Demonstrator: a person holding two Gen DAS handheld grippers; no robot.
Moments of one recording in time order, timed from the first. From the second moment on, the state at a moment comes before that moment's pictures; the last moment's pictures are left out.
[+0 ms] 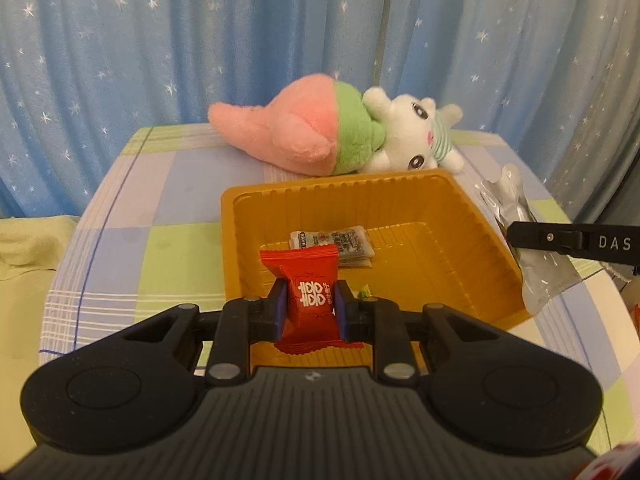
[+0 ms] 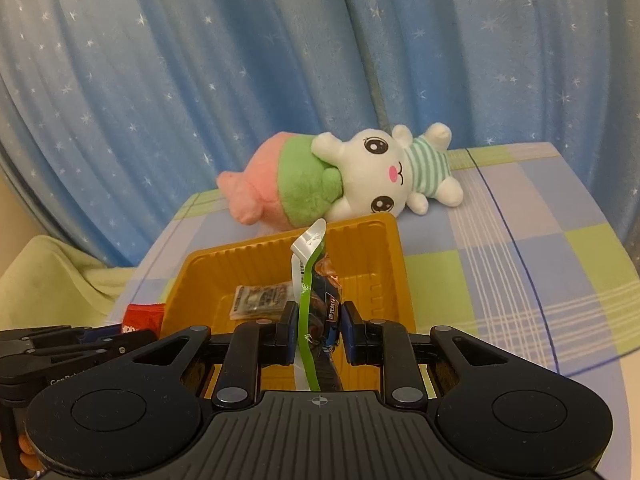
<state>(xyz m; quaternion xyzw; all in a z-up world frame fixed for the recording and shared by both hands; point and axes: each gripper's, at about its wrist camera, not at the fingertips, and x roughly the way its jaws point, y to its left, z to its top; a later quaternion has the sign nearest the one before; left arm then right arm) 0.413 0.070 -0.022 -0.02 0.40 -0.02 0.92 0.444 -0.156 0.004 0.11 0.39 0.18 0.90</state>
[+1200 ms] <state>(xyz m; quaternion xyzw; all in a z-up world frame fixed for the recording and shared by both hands) 0.459 0.068 -0.064 0.01 0.44 -0.02 0.90 0.478 -0.146 -0.040 0.08 0.43 0.15 0.89</state>
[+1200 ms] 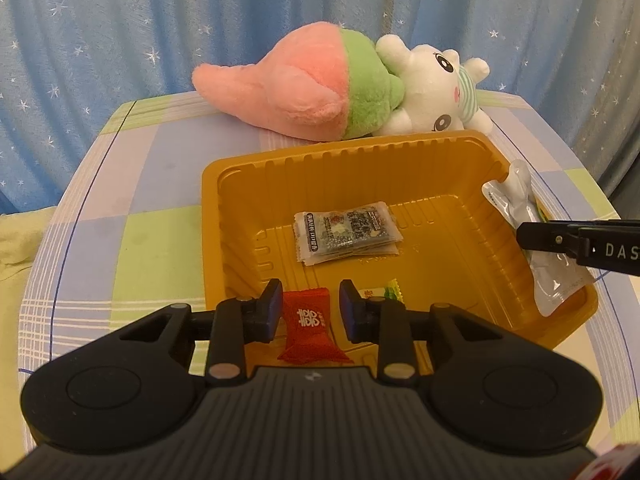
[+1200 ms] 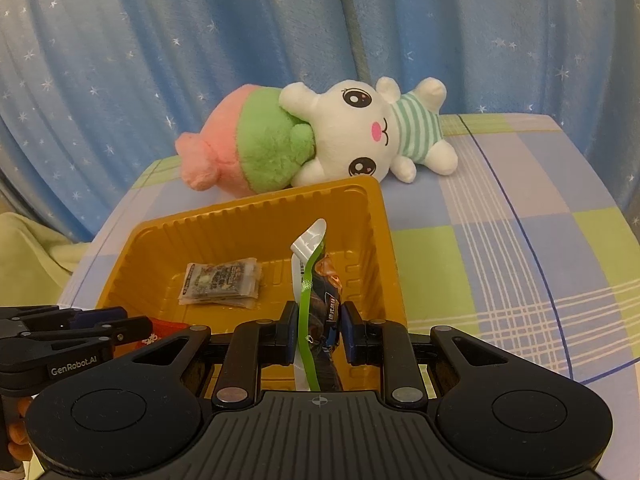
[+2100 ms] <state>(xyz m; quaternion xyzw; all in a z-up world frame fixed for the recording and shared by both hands) 0.393 0.075 -0.018 -0.03 0.41 -0.04 0.91 0.421 -0.163 -0.002 0.10 0.38 0.17 0.90</state>
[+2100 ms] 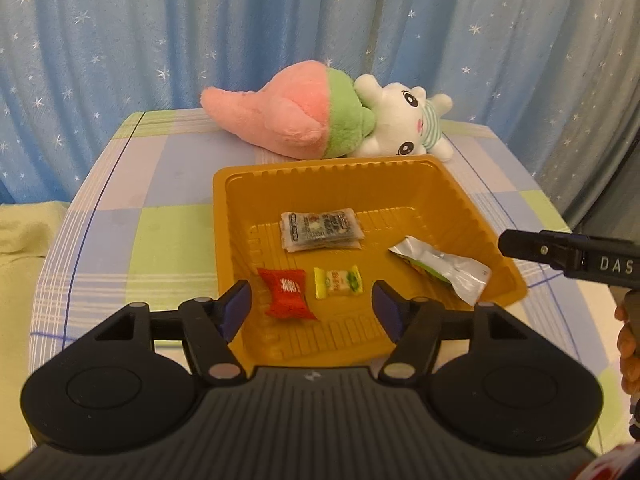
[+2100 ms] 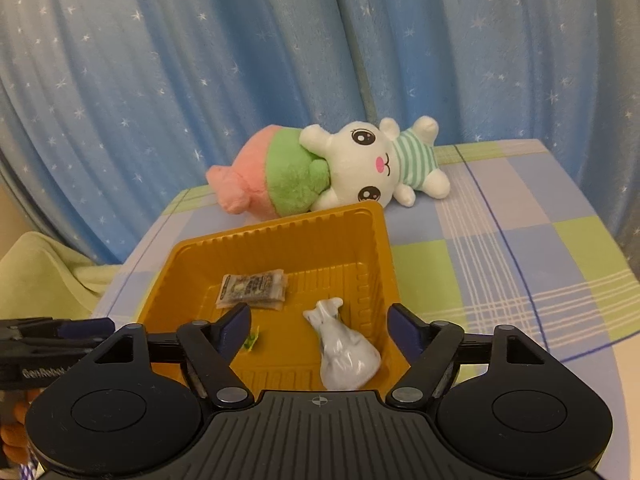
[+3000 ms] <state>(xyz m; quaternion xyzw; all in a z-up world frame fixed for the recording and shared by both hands) 0.240 0.093 -0.015 -0.07 0.43 -0.01 0.90 0.284 -0.169 -0.006 0.11 0.43 0.19 0.87</state>
